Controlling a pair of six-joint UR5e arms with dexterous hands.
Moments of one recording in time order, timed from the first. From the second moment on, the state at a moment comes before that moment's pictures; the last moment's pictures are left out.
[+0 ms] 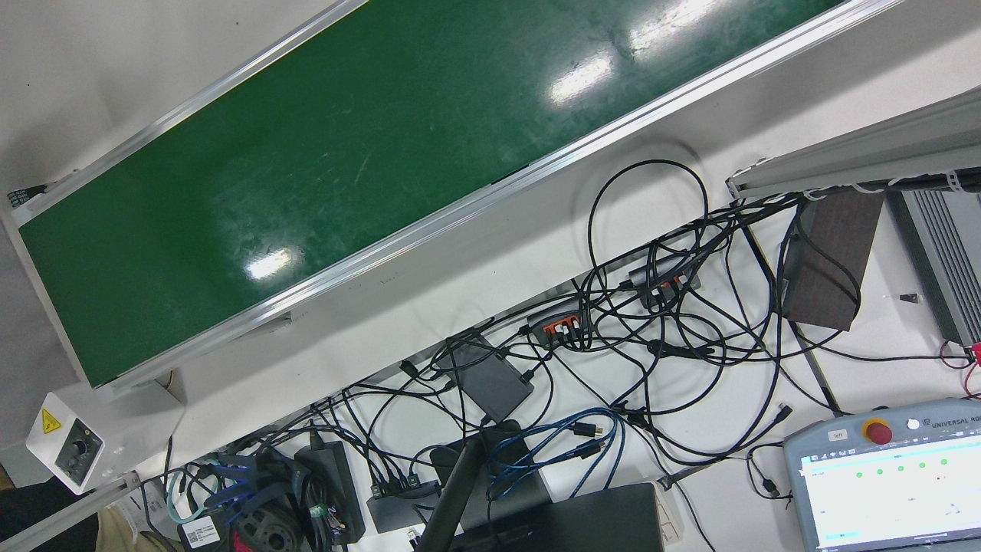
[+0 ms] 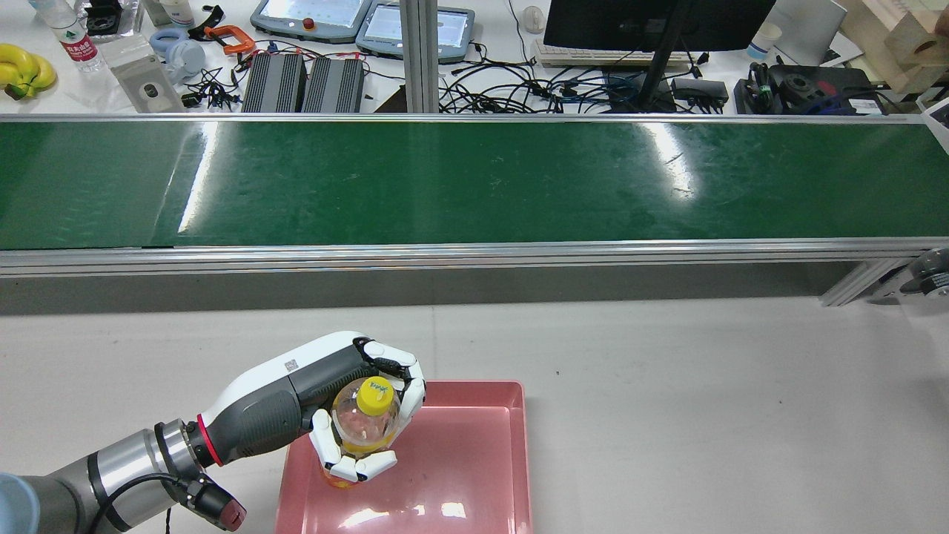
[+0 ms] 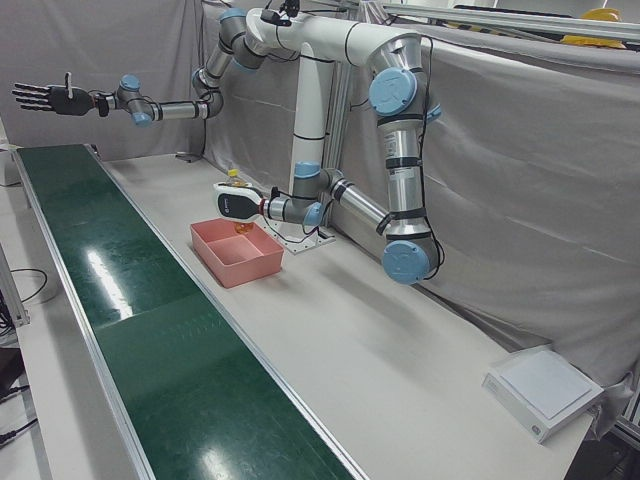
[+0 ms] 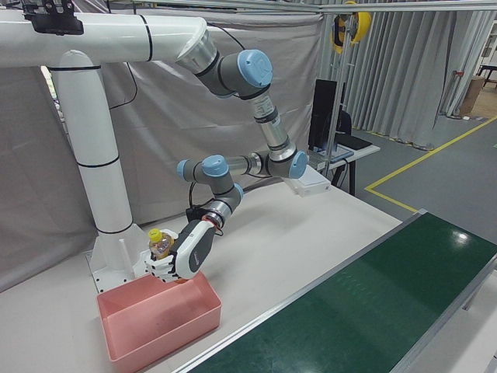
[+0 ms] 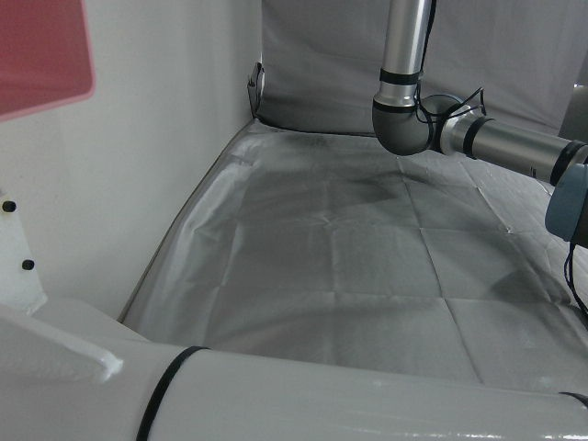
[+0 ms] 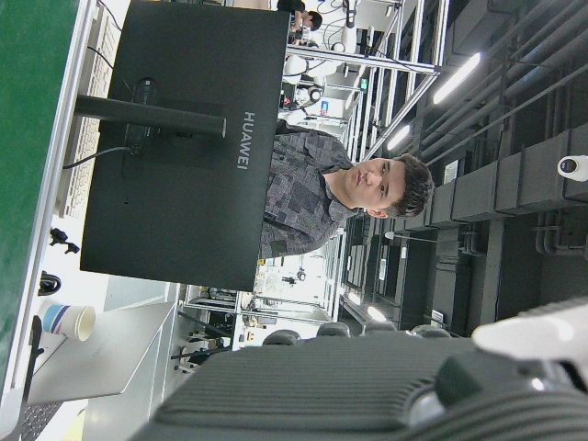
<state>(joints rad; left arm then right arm) -0.32 -1.91 -2.23 0.44 1.30 0.54 1.53 -1.55 1.61 -3.11 -1.57 -0.10</state>
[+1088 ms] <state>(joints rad) -0.31 -1.91 -2.24 0.45 1.32 0.54 1.53 -1.55 1.61 -3.11 -1.57 -0.10</state>
